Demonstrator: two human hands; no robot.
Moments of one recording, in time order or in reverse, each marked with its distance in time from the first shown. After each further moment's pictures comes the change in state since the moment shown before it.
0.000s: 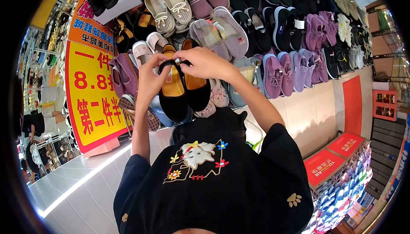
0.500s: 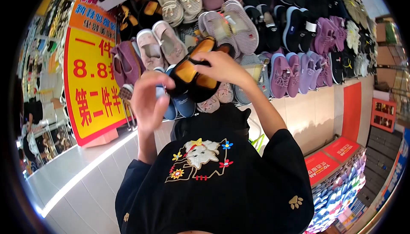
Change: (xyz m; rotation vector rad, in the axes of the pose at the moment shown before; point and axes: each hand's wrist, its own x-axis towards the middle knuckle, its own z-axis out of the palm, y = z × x) left_hand -0.058 0.048 -0.010 -0.364 0.082 0.375; right_hand -0.026 0.020 0.021 0.177 -0.003 0.214
